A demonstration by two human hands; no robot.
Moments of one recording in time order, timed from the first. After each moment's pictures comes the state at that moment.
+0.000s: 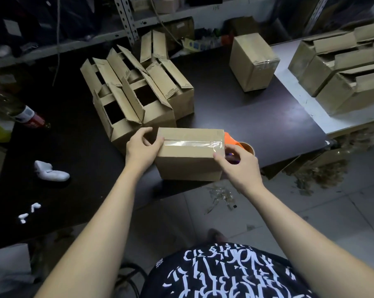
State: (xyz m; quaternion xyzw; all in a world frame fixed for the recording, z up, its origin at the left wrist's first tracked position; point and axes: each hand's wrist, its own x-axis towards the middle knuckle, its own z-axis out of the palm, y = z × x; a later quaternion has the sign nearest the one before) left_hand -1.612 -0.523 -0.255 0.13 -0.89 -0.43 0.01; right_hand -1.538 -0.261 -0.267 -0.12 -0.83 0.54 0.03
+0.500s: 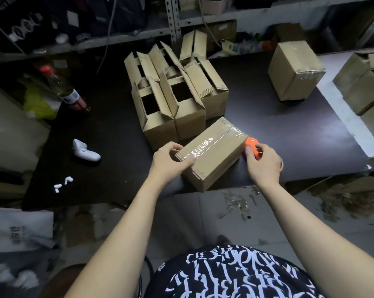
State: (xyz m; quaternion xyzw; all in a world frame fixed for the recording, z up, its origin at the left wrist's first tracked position) left_hand -1.558 -0.533 -0.266 0.13 -0.88 -0.46 -0.03; right_hand -1.594 -0.261 -0.312 -0.17 -0.90 0.41 0.05
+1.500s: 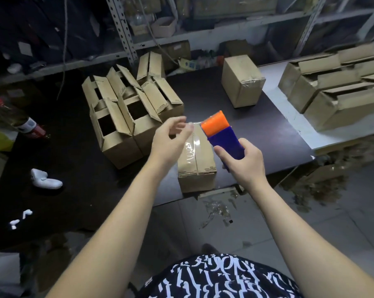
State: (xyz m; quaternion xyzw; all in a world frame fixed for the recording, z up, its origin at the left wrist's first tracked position) left_hand -1.598 -0.405 -0.188 0.01 -0.82 -0.57 0.03; right_hand -1.554 -0.203 -0.231 -0.07 -0.82 0.57 0.09
